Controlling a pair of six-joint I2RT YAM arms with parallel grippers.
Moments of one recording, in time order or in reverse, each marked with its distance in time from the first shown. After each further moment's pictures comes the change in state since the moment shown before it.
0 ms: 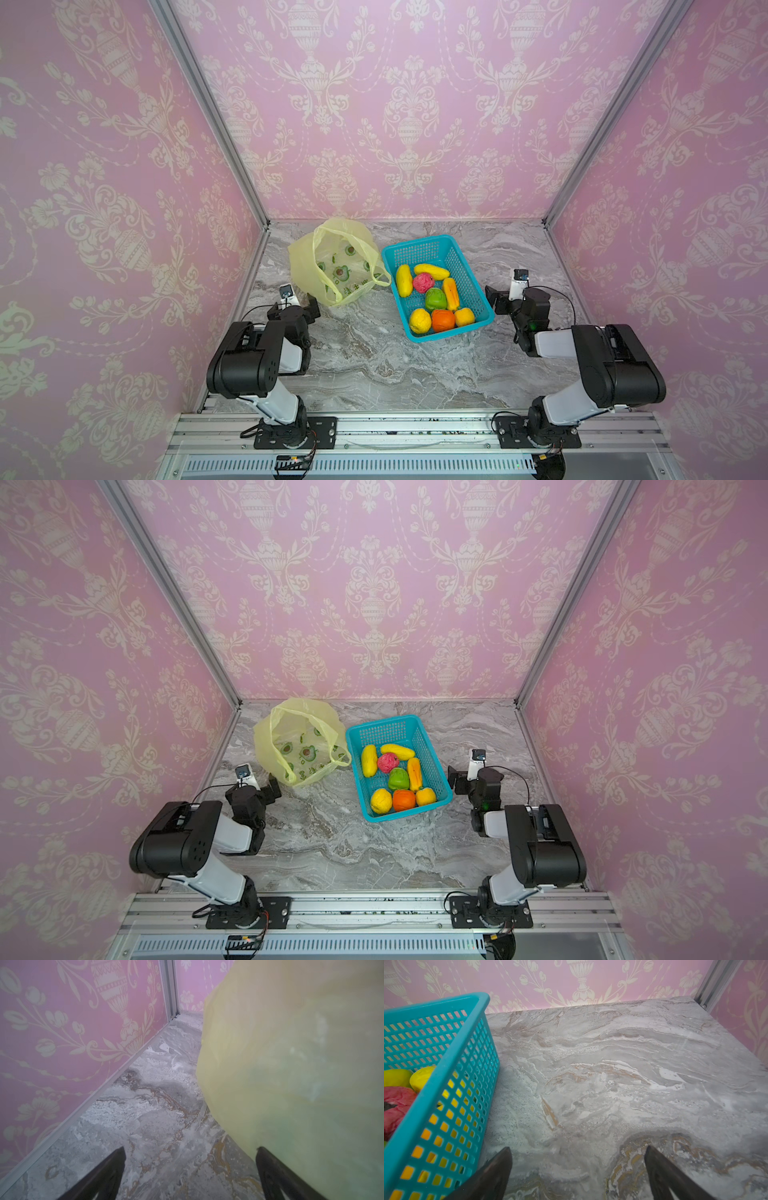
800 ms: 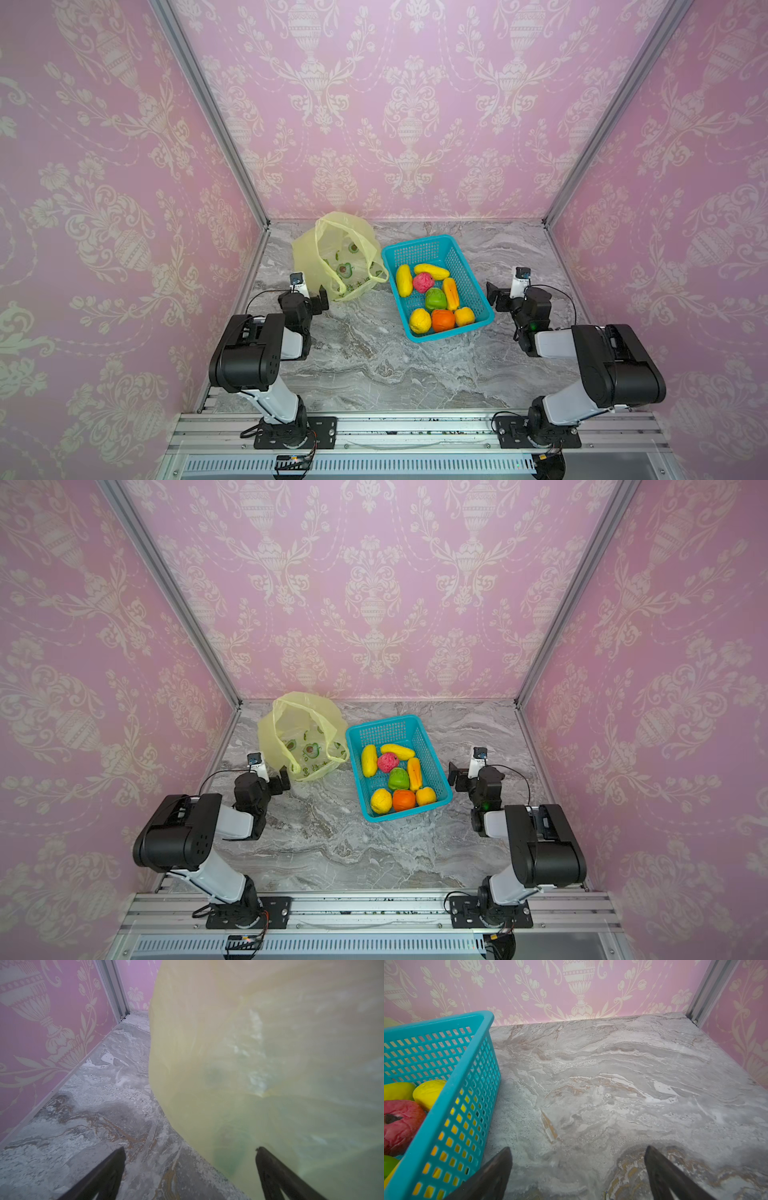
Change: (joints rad) left arm 0.001 -0.010 0.141 -0.152 0.232 0.032; right arm 0.002 0.000 0.000 0.037 0.011 0.000
